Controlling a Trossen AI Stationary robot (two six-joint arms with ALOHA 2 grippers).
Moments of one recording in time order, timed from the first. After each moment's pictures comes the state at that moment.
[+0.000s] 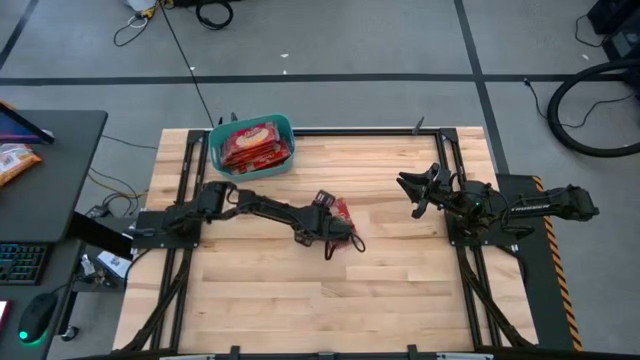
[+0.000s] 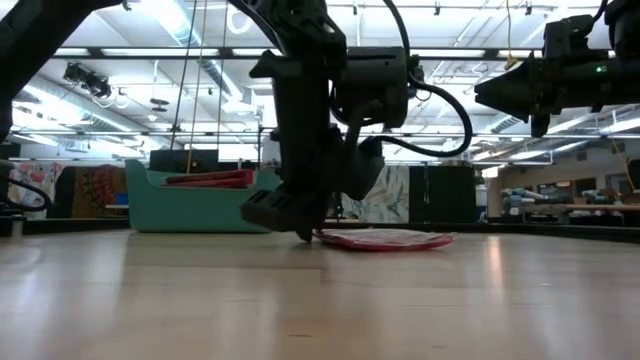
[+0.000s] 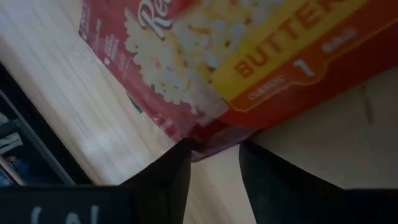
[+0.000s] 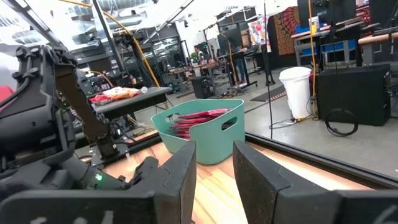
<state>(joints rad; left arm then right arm) -0.10 2.27 1.64 -0.87 -0.63 0.40 -0.04 0.31 0.01 0.43 0.45 0.21</state>
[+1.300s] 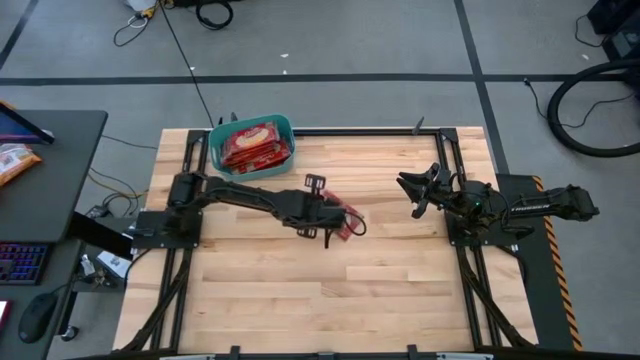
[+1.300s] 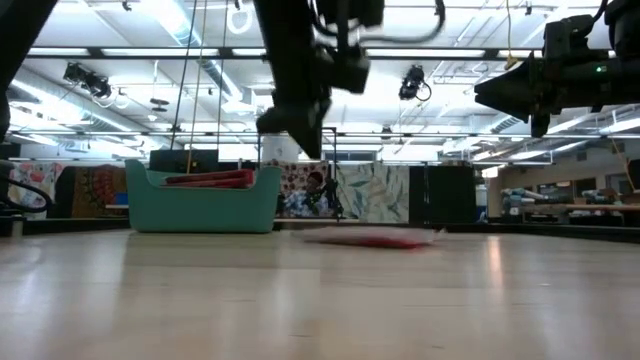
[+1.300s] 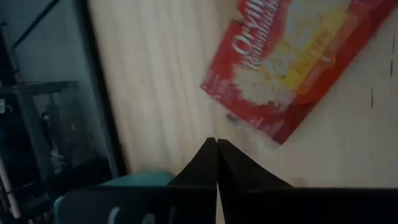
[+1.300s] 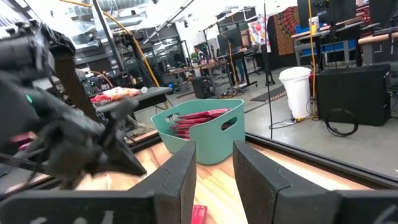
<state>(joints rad) -0.10 2.03 1.64 -0.93 -0.65 0.21 -0.04 0.31 0.01 0.43 0.45 0.21</state>
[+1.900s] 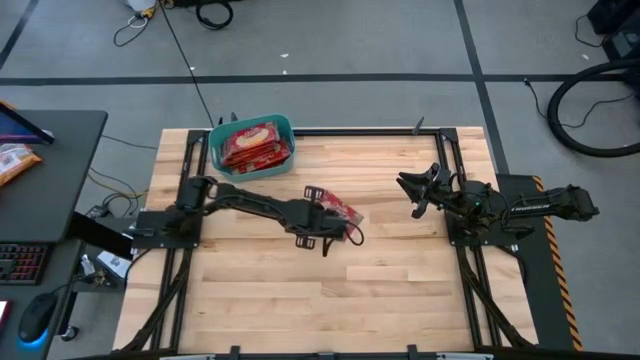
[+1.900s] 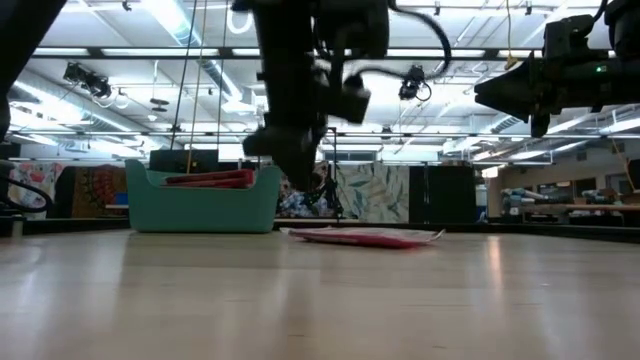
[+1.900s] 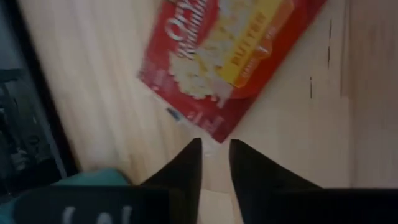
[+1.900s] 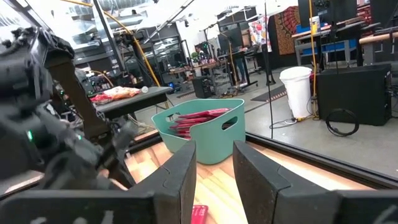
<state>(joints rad) -0.12 2.09 1.64 -0.97 -0.55 0.12 -0.04 0.31 0.01 0.43 0.44 0.21</state>
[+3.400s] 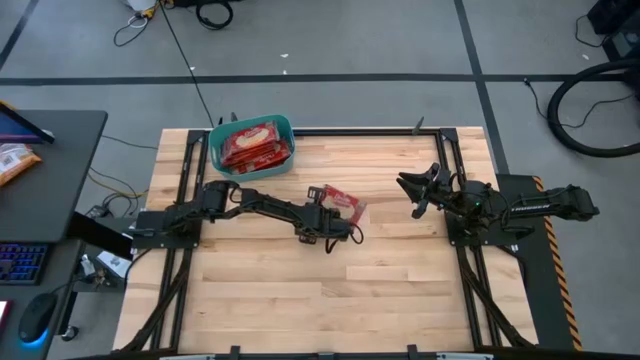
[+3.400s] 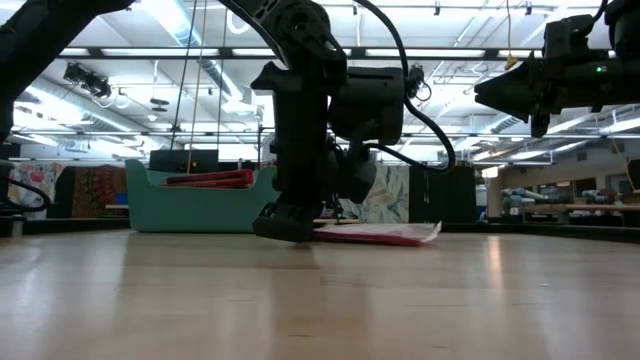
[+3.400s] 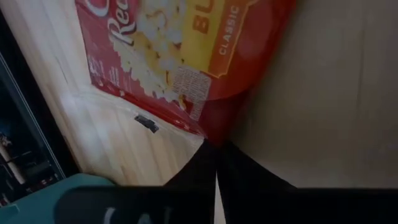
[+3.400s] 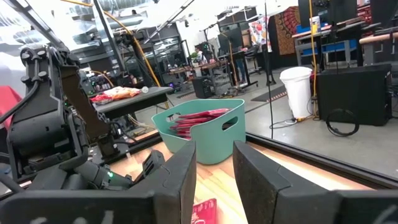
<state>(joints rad) -0.08 2.29 1.64 -0.90 -0.66 0.11 -0.04 0.31 0.01 0.43 0.44 0.21</state>
